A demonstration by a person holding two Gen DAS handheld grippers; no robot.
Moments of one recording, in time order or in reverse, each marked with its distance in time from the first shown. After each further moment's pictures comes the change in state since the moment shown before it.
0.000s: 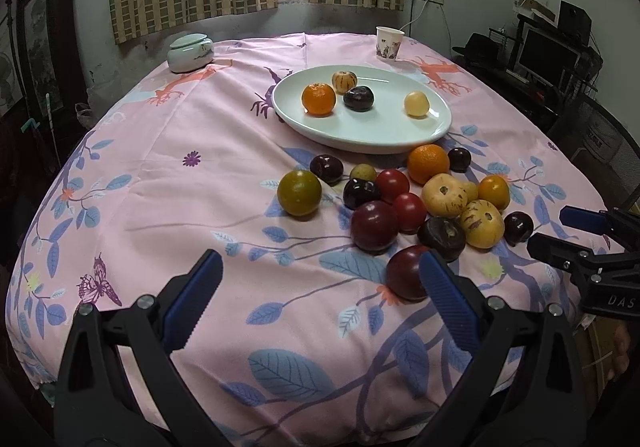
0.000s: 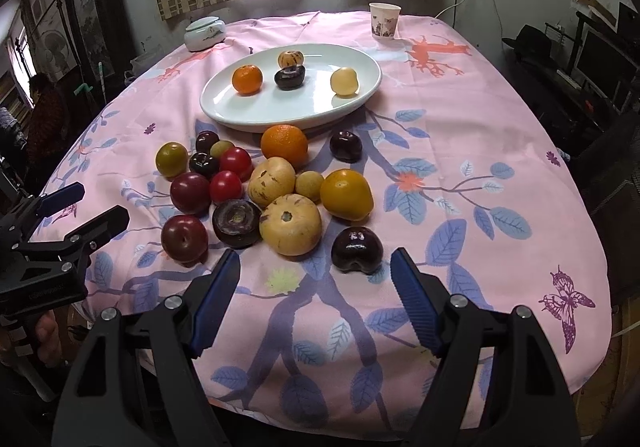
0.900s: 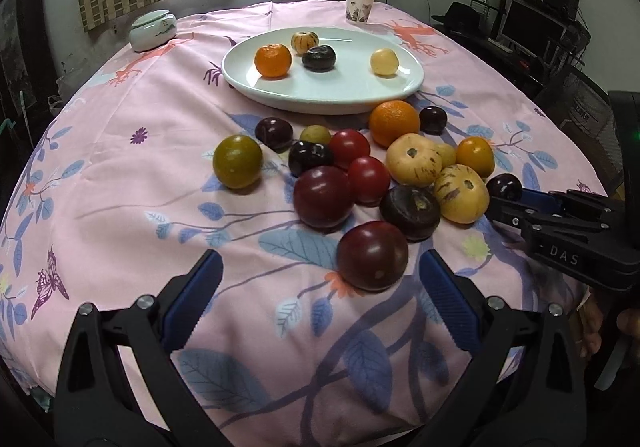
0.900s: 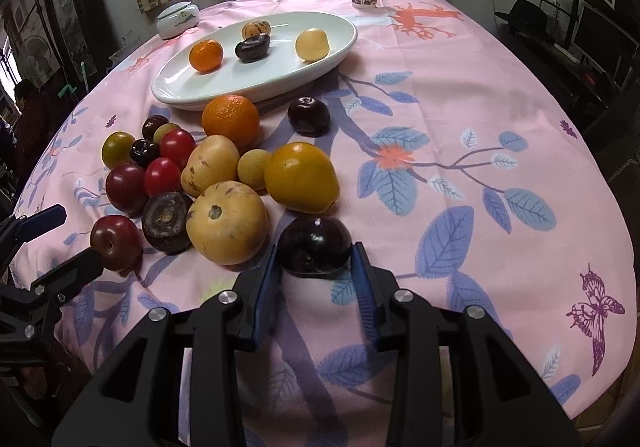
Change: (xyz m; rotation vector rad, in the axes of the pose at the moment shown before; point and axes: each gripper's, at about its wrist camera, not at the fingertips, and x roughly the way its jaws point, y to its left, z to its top) left arm 0.035 -0.034 -0.009 0.052 0.105 -0.072; right arm 0.054 -0.027 -0.003 0.042 0.049 -0.009
